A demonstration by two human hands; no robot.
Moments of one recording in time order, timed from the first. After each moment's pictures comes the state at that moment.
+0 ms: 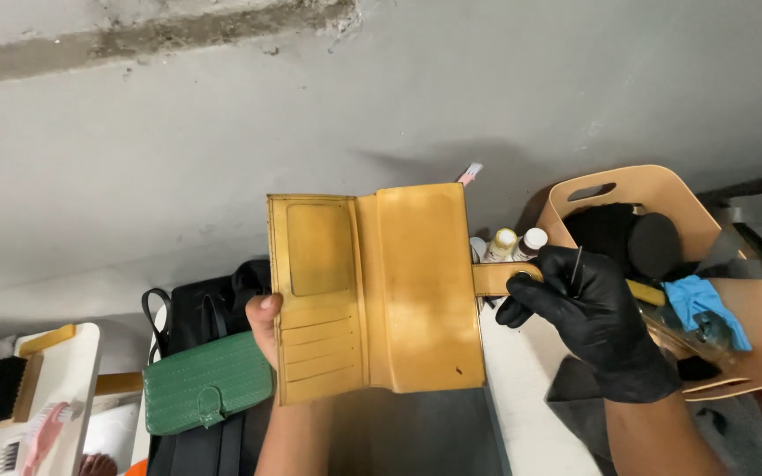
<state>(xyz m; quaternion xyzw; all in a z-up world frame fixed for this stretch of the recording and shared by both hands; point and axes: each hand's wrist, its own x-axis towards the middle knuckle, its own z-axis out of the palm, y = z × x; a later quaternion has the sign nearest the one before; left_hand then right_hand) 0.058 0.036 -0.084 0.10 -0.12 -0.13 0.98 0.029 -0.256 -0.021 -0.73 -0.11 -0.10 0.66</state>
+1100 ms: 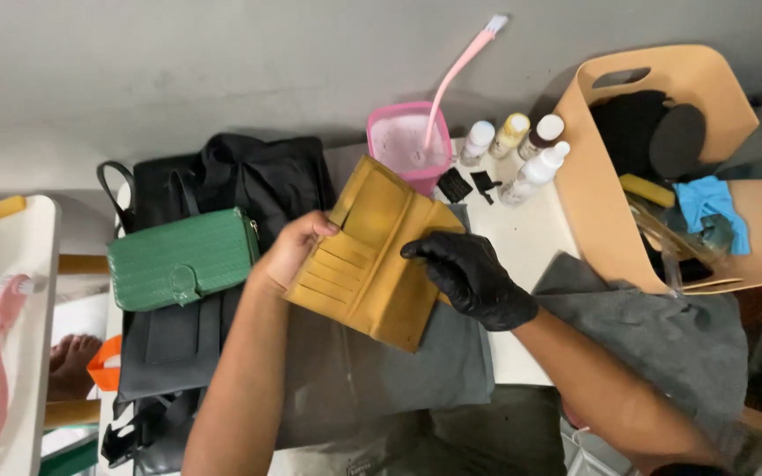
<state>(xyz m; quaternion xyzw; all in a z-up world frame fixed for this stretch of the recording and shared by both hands) 0.043 0.057 -0.180 0.43 0.15 -0.33 0.83 -0.004 -0.205 -0.170 -0.79 -0.33 -0.11 0.51</state>
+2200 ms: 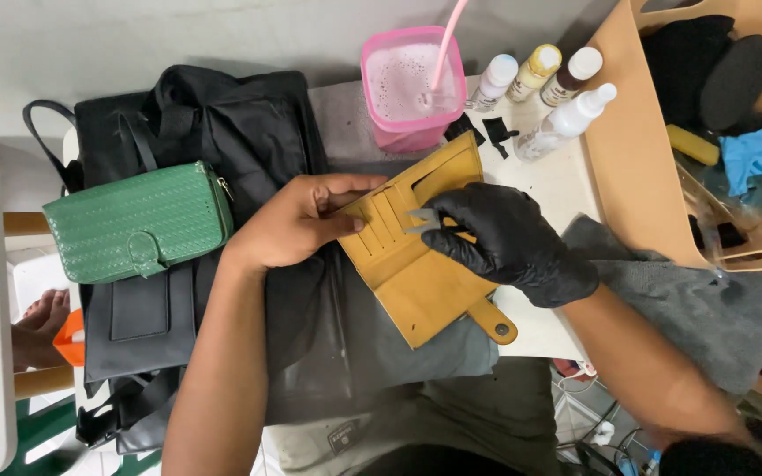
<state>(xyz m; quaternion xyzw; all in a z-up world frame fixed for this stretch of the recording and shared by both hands) 0.034 0.056 -0.156 0.64 -0.22 -0.27 0.69 0.010 -0.228 -0.162 -0.88 -0.37 -0.10 0.28</state>
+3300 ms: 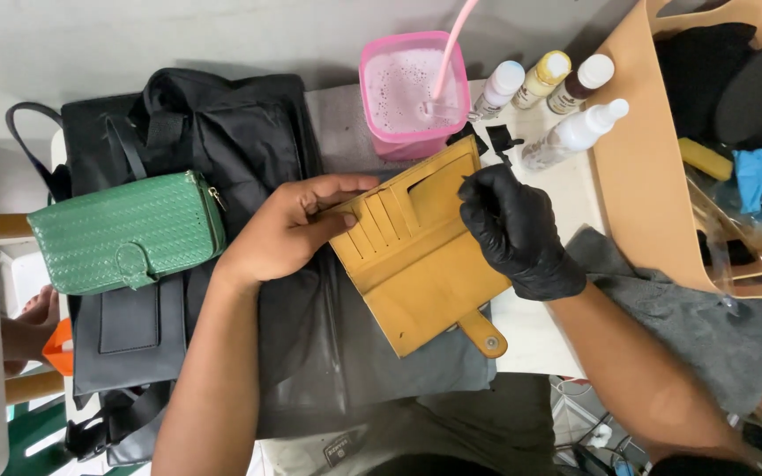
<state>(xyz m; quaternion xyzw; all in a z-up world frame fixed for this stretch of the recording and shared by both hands) 0.039 0.056 -0.154 0.69 -0.20 -0.21 0.67 0.026 -0.260 -0.209 -0.88 -0.18 -0.07 0.43</state>
